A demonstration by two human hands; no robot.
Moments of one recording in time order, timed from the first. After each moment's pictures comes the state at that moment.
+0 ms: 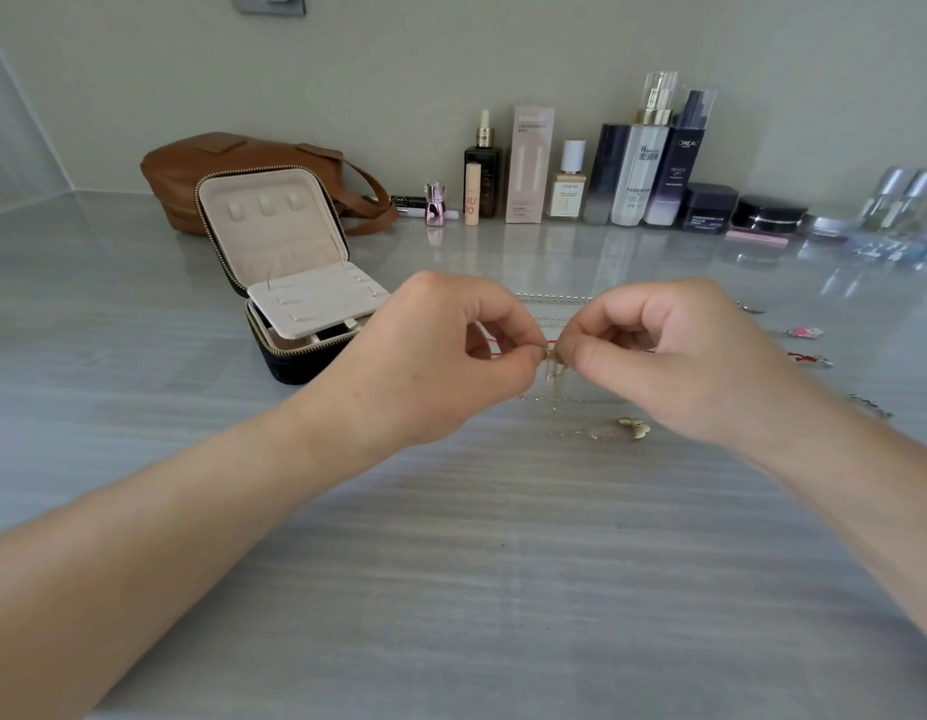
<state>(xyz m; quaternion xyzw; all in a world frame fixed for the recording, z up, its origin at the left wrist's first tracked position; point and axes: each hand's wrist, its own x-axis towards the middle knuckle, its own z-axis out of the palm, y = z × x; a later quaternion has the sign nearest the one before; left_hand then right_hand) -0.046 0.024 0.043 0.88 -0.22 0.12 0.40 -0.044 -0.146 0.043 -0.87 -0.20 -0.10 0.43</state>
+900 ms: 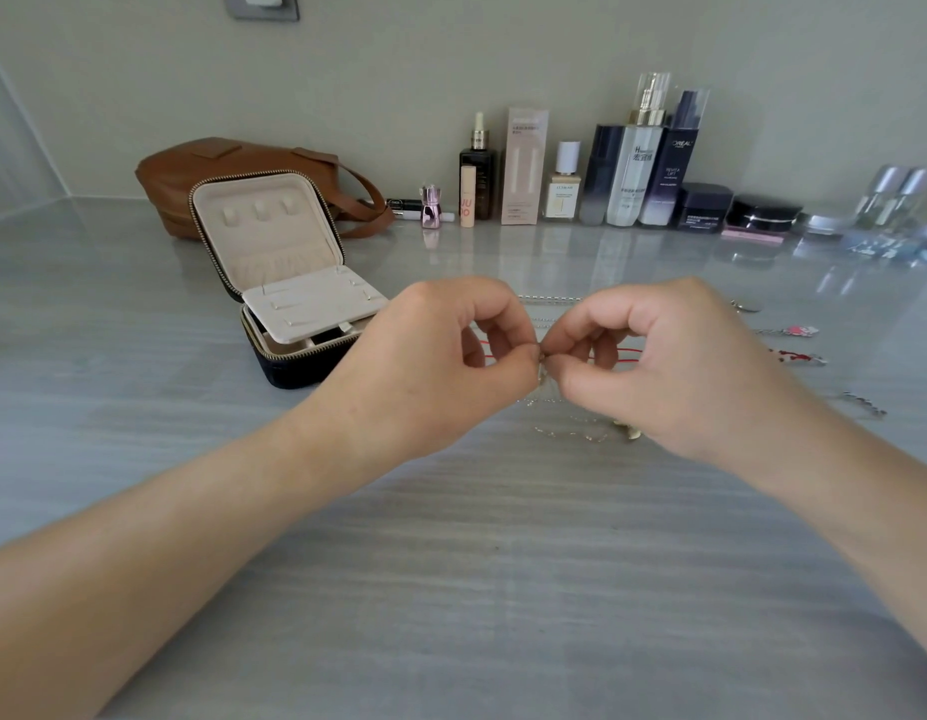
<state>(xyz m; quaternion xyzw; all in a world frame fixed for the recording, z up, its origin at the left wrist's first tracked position) -0.046 0.022 0.038 0.87 -0.23 0.15 0.41 -0.048 -0.144 0.042 -0.89 -0.23 -0.15 0.37</state>
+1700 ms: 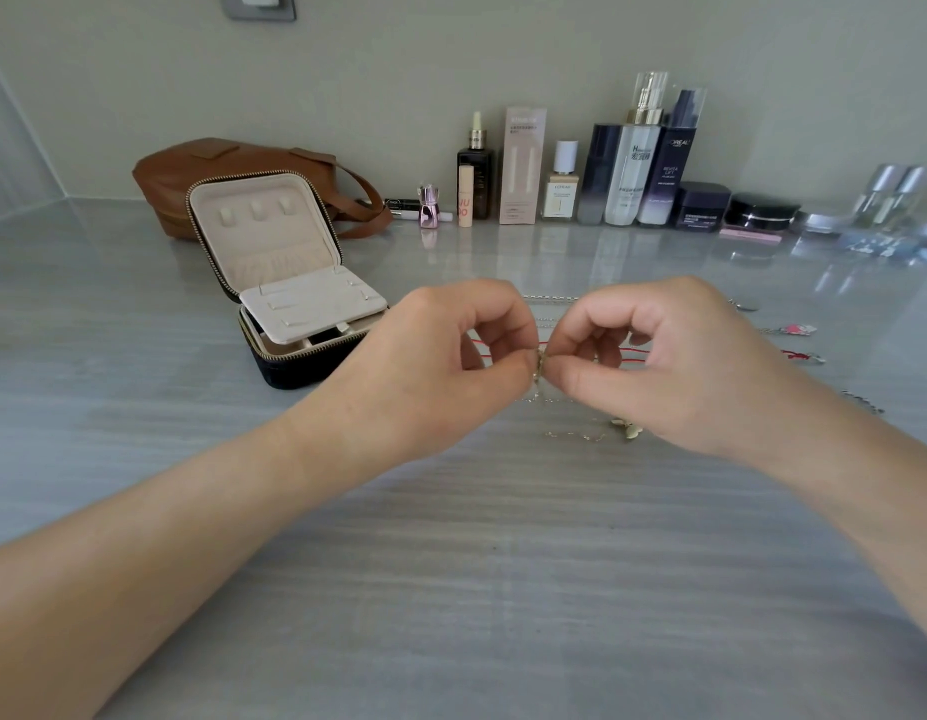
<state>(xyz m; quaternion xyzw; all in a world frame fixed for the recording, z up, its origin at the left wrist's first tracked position) -0.044 0.023 0.036 0.86 -0.26 0.11 0.42 -0.044 -0.152 0.044 -0.89 -0.27 -0.13 0.35</state>
